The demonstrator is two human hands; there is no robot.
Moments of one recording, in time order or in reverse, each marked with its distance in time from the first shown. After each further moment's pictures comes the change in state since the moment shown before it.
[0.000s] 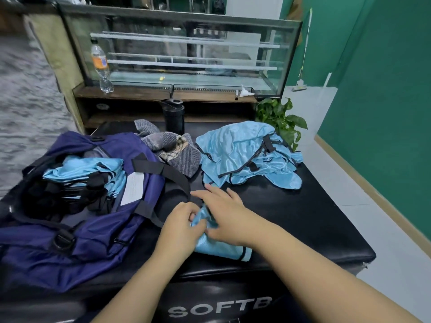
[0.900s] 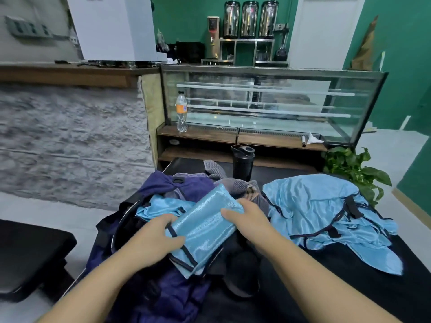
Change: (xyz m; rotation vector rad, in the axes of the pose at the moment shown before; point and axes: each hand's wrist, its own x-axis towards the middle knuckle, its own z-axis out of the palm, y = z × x) left_hand 0.044 -0.066 -0.211 0.039 -0.059 -0.272; right_hand 0.147 -0.083 -0.026 0.793 0.193 0.222
